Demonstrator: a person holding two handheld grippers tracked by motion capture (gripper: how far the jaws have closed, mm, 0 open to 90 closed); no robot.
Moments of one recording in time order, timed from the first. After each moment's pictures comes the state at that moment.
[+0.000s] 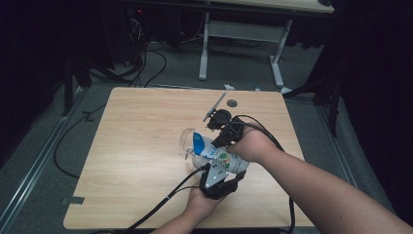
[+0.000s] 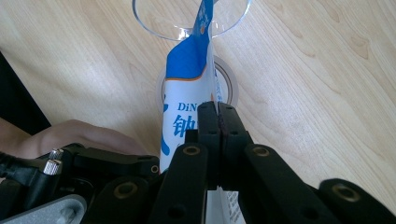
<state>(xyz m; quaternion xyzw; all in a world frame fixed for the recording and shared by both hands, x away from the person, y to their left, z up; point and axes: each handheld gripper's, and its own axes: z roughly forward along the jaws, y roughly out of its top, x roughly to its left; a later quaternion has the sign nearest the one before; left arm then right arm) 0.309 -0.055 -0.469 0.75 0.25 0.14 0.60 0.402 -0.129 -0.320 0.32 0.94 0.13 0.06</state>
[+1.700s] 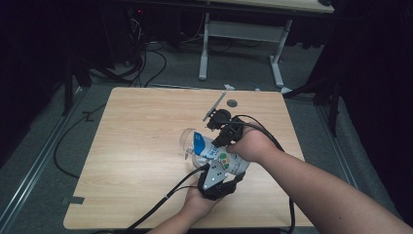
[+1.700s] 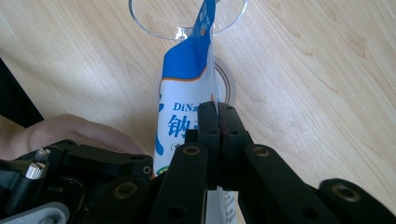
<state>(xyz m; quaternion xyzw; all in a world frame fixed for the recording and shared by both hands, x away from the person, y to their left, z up) 0.308 -0.049 -0.468 0.75 0.22 0.14 0.60 0.403 -0.129 -0.320 0.32 0.94 0.13 0.07</state>
